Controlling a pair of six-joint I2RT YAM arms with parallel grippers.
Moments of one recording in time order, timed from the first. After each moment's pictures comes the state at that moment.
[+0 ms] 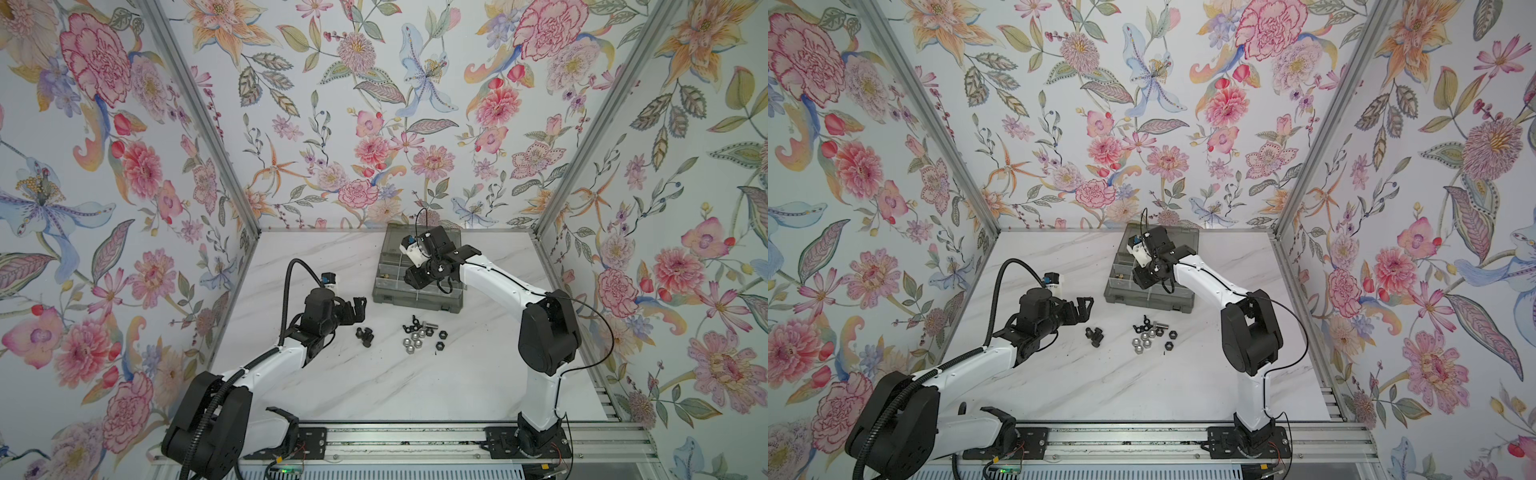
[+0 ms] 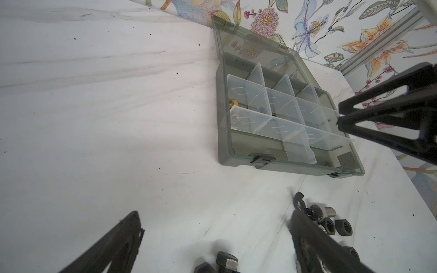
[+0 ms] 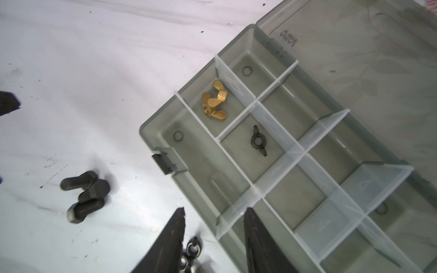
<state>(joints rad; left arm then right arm) -0.40 1.27 0.56 0.17 0.05 -0.44 0.58 1.92 1.60 -0.65 -0.19 -0.09</state>
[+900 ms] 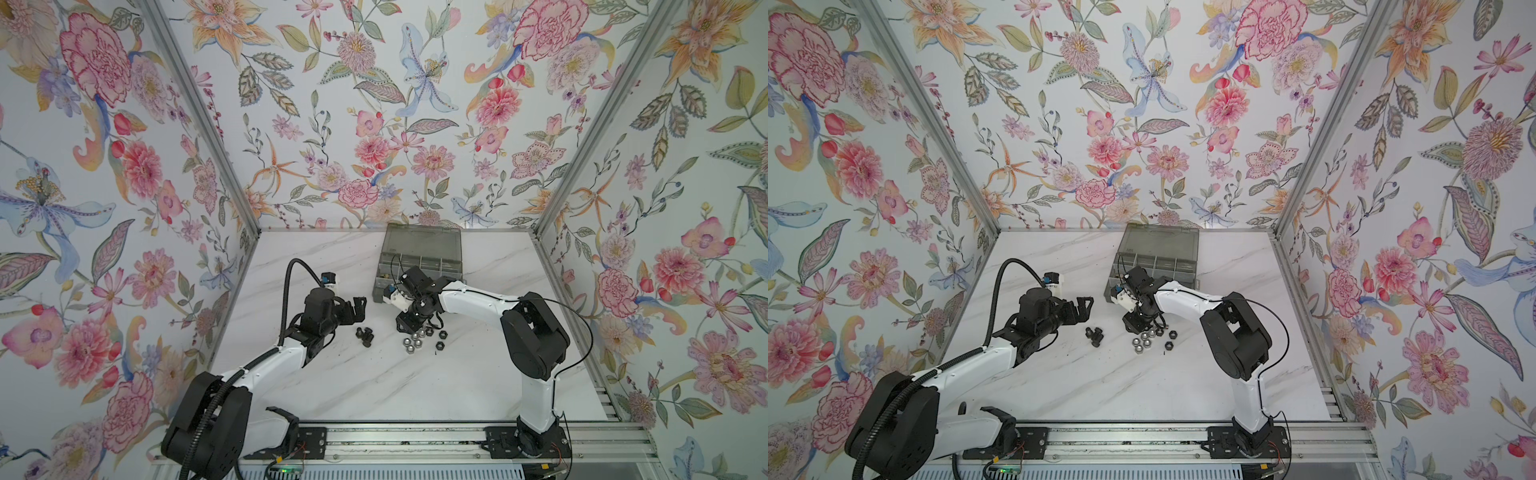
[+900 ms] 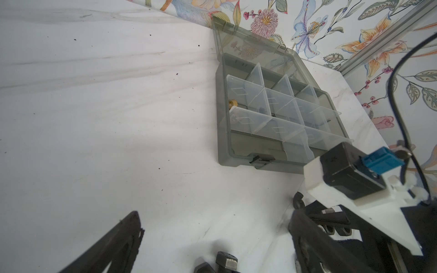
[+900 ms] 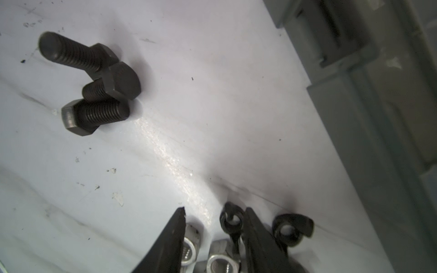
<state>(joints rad) -0.40 1.27 0.56 0.17 0.05 -0.44 0.73 1.97 1.39 -0.66 -0.22 -0.18</state>
